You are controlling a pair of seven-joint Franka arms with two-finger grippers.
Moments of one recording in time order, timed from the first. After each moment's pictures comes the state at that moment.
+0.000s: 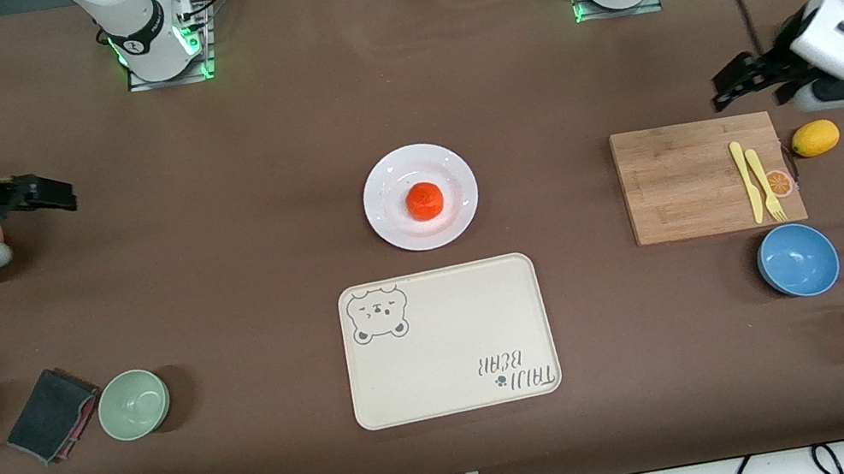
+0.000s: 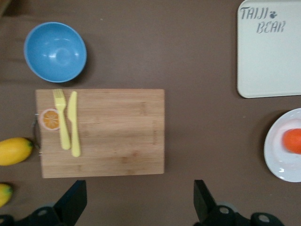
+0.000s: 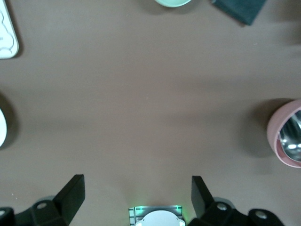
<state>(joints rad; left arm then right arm) -0.02 -0.10 0.01 -1.90 -0.06 1.79 0.01 0.14 0.13 -0.04 -1.59 -0.01 1.48 0.12</state>
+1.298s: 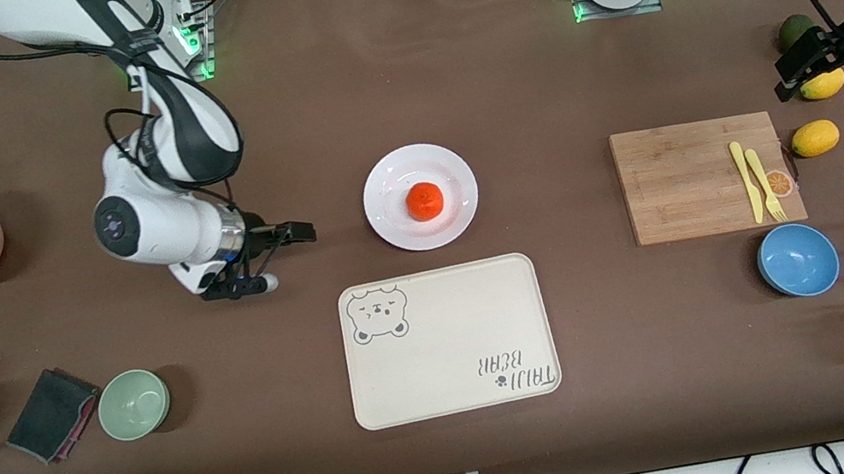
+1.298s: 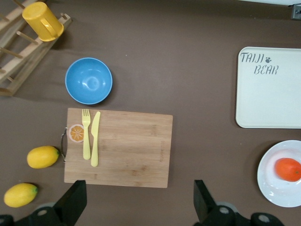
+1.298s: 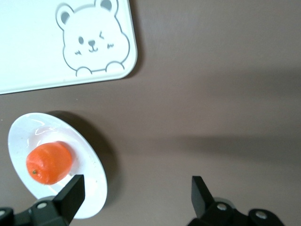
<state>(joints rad) -0.04 -0.01 0.04 -1.64 -0.06 1.68 -0.09 0.34 0.40 0.07 -1.94 0.48 2.27 0.18</state>
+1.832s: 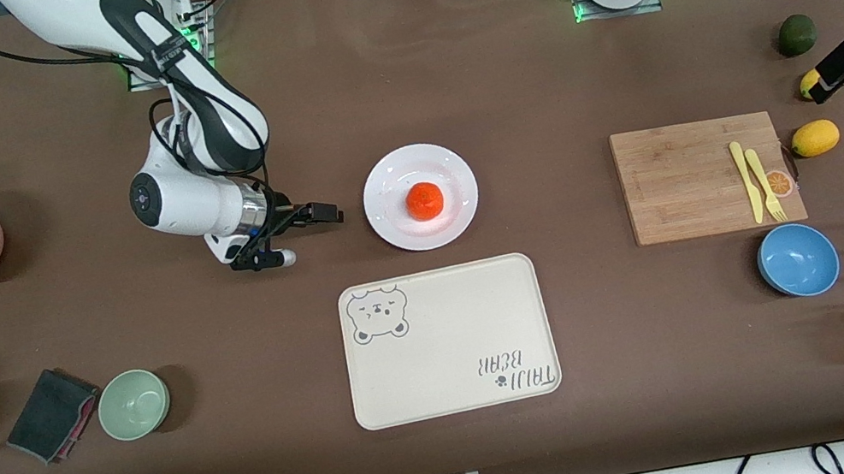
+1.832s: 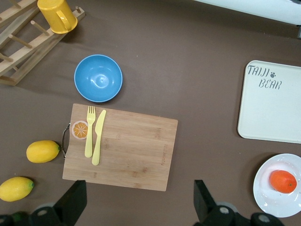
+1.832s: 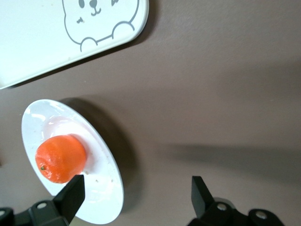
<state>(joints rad) 0.02 0.00 0.05 -1.62 -0.10 1.68 -0.09 0.35 0.41 0.13 -2.09 0.82 2.44 -0.02</state>
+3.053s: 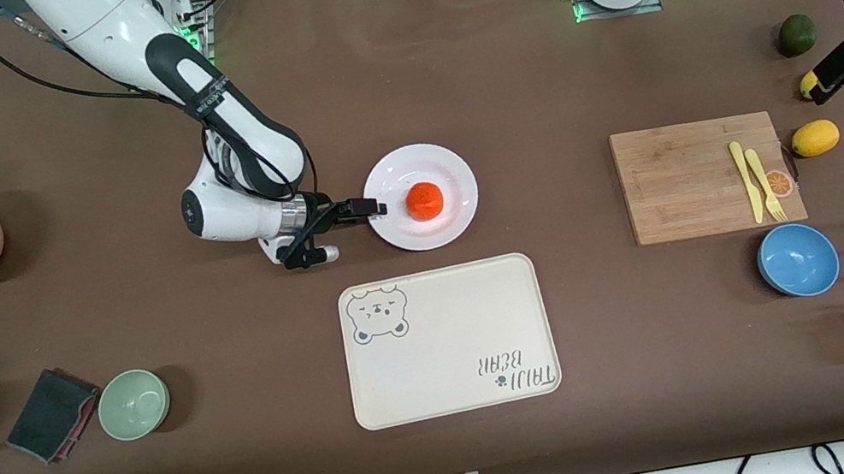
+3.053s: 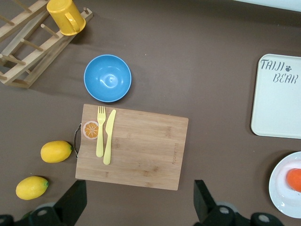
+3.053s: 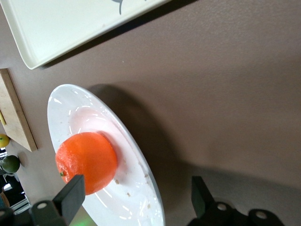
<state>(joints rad) 0.02 0.01 0.05 -1.62 -0.04 1.67 -0.08 0.40 0.60 0.17 -1.96 1.14 2.47 -0.32</state>
